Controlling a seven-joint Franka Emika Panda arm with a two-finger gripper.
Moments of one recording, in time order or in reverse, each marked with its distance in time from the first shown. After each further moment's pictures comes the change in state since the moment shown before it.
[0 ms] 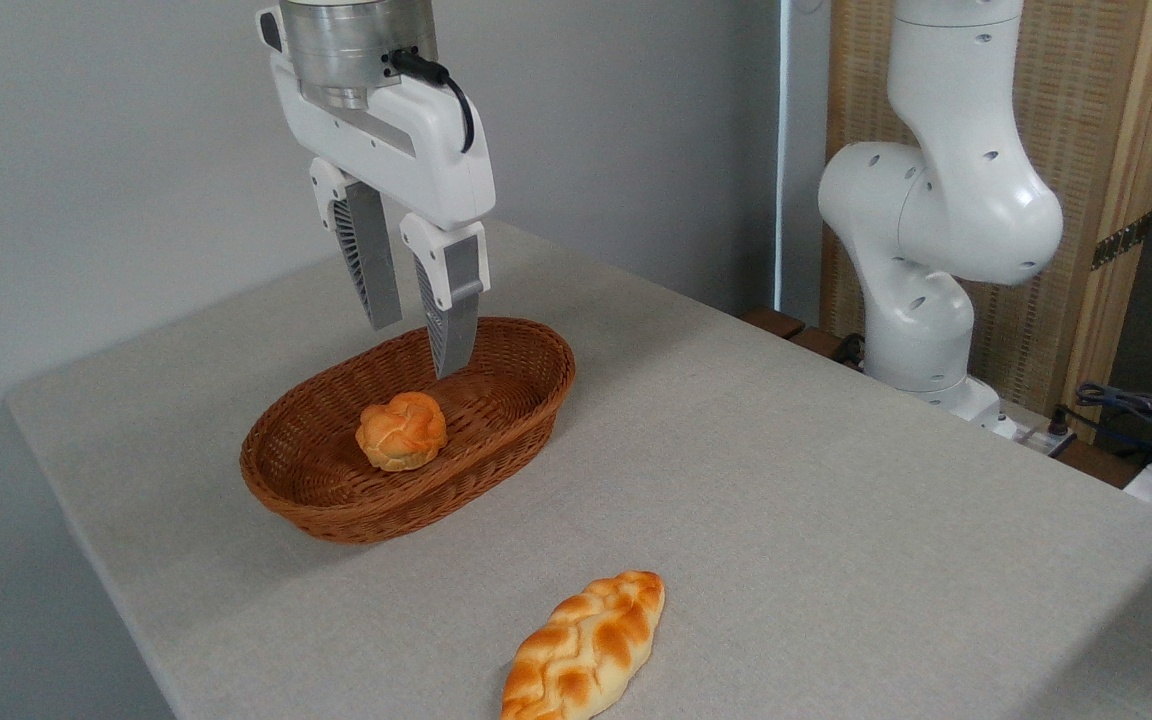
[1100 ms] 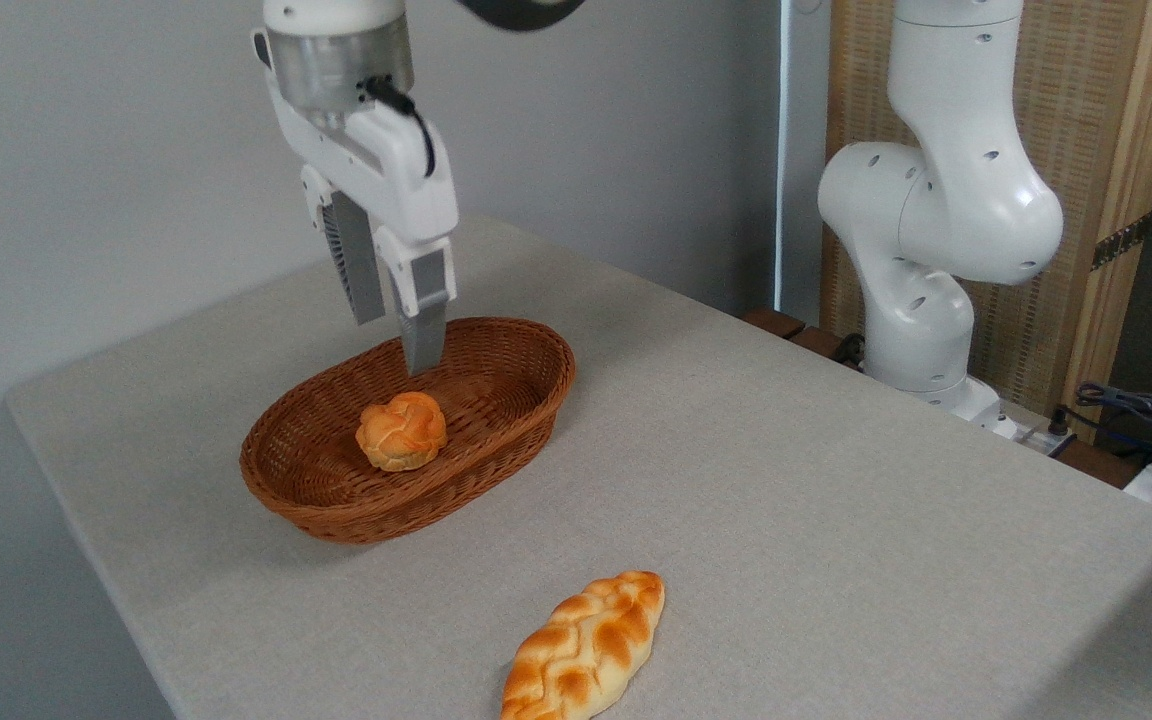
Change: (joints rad) arm 0.006 -0.003 -0.099 -0.081 -0.037 0.086 0.000
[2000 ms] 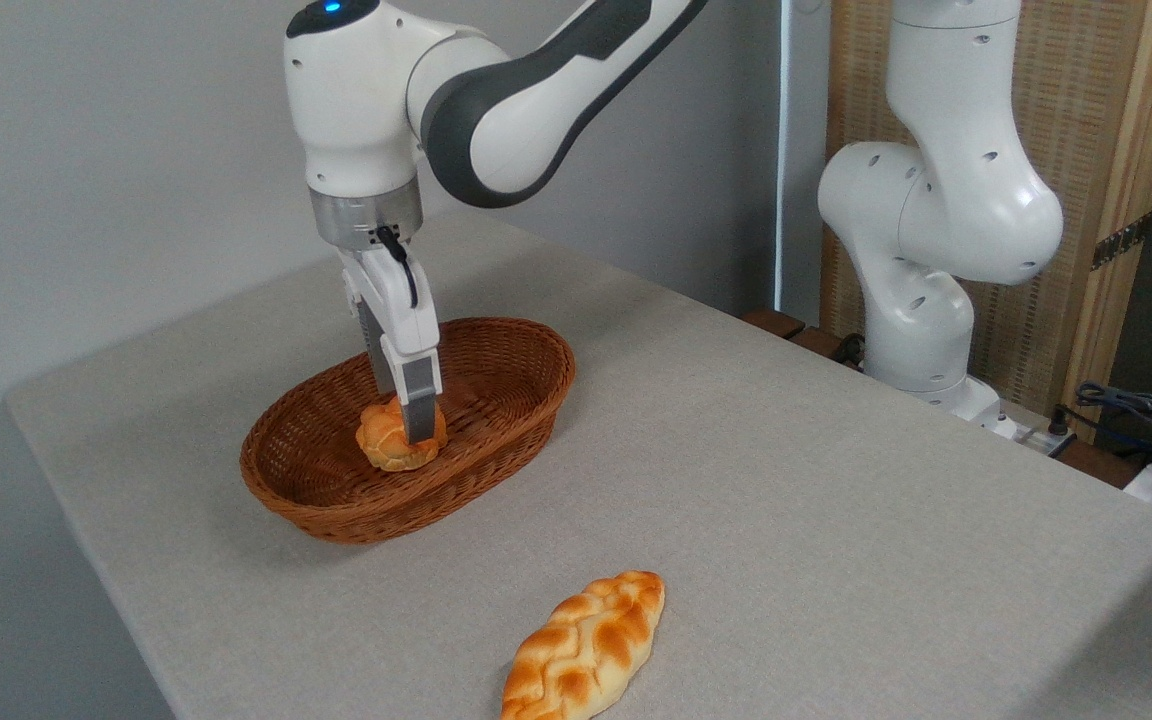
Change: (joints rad) arm -0.003 0.024 -0.185 -0.326 0.000 0.375 0.025
